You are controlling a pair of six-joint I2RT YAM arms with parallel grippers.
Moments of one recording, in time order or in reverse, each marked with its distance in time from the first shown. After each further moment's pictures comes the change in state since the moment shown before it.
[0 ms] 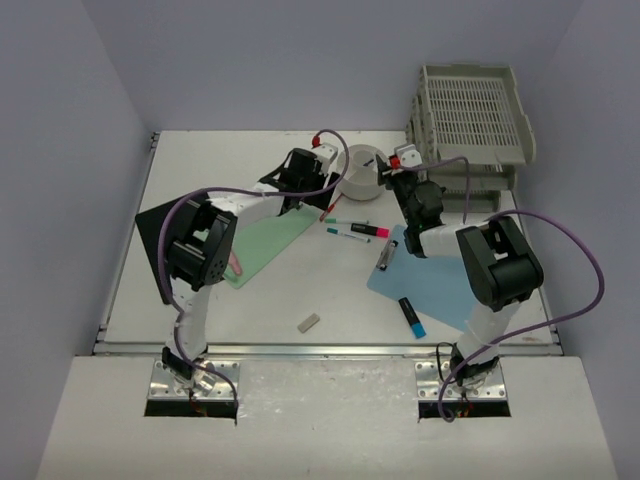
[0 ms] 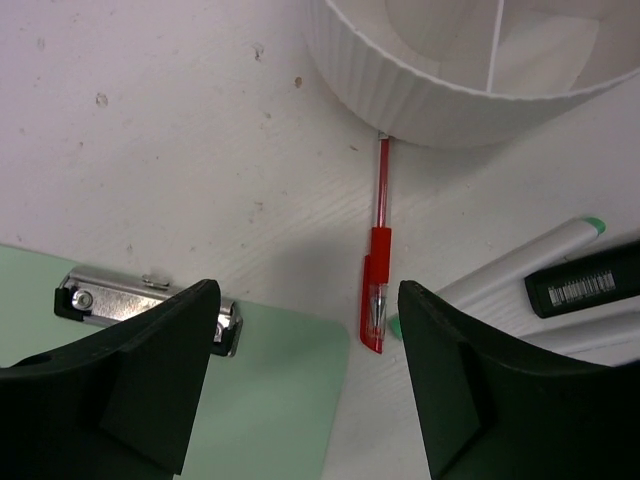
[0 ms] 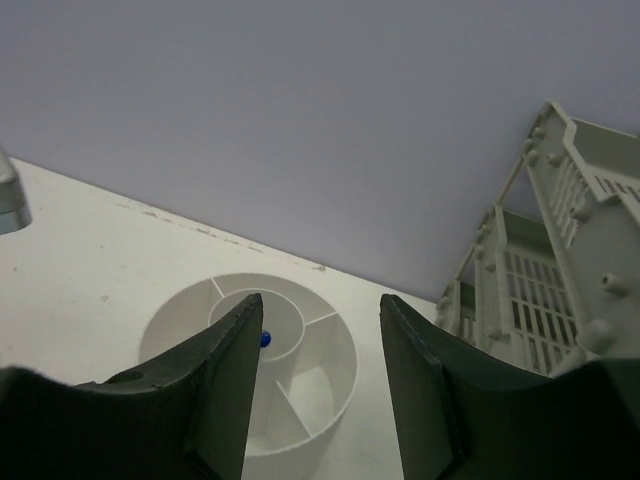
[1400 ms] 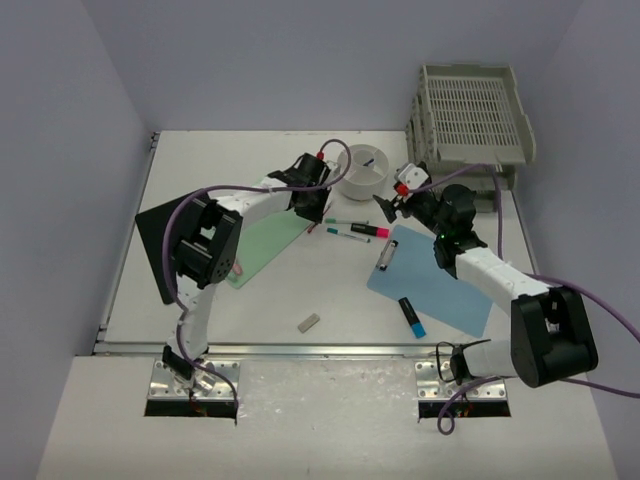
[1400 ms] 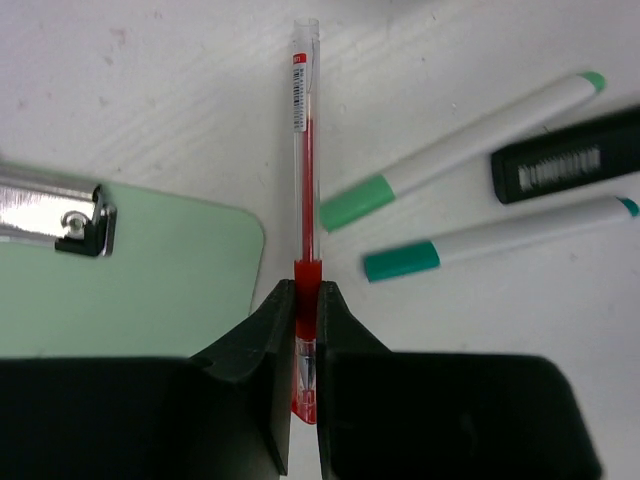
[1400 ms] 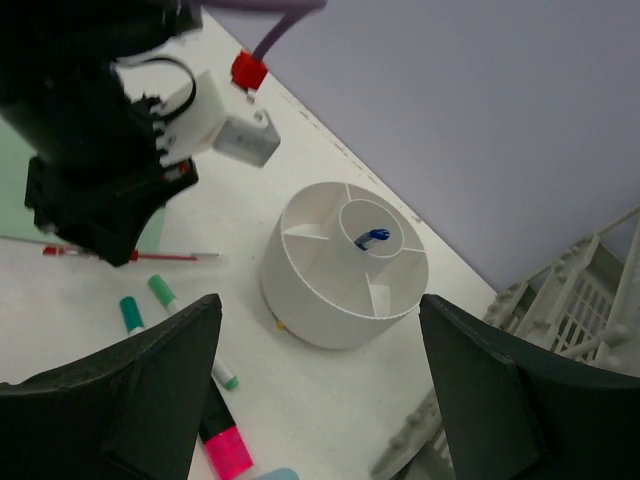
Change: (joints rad) left arm -0.031 0.077 0.143 -0.401 0.074 -0.117; right arm -0.075 -0.499 -0.168 -0.597 -0.458 -0.193
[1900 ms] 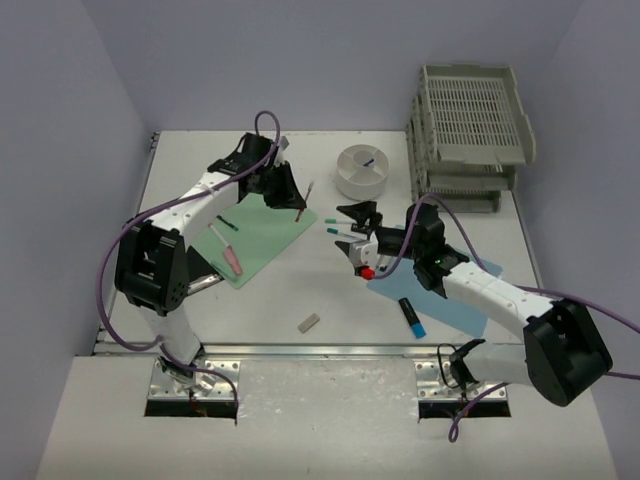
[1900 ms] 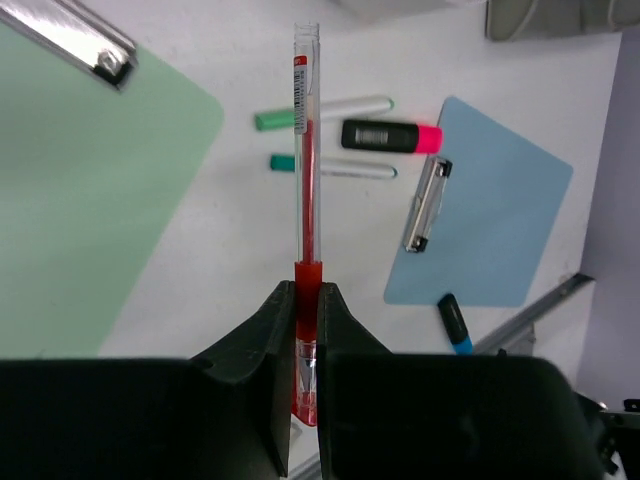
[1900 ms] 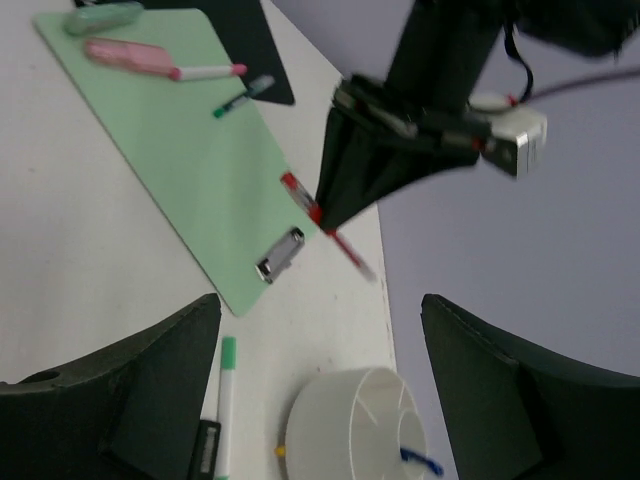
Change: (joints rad) left arm 0.185 -0.377 -0.172 -0.071 0.326 -0.427; right arm 0.275 -0.096 -0.035 -0.204 -0.292 -0.675
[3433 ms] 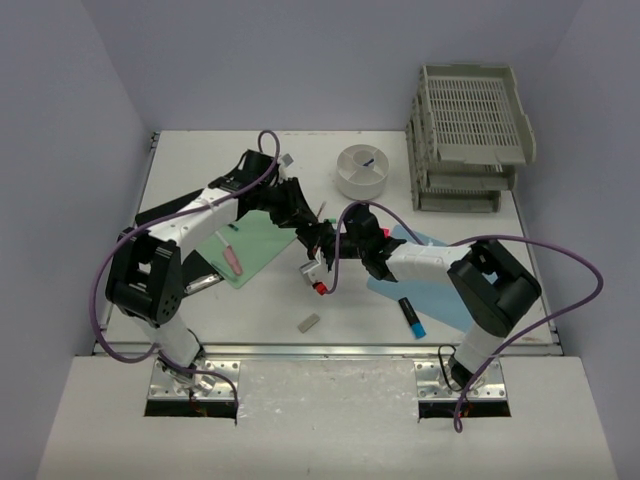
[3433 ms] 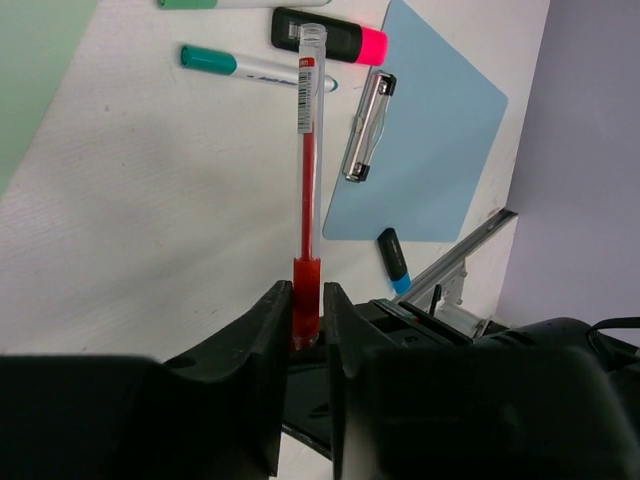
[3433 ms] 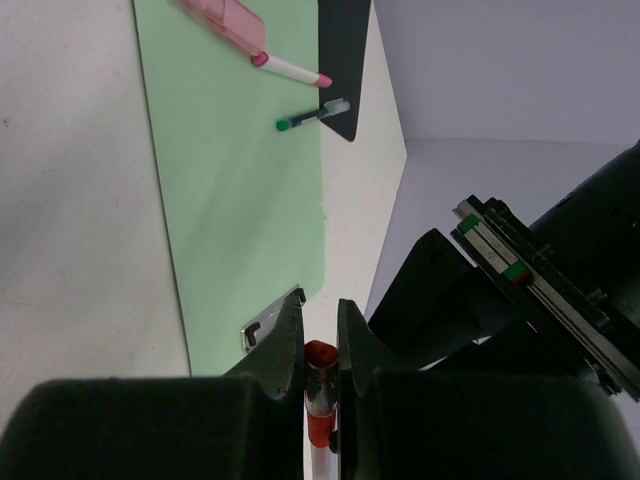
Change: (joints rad) left arm -0.038 -0.082 -0.189 0.097 0.160 -0.137; right arm 0.215 0.465 0.220 0.014 0.169 -0.491
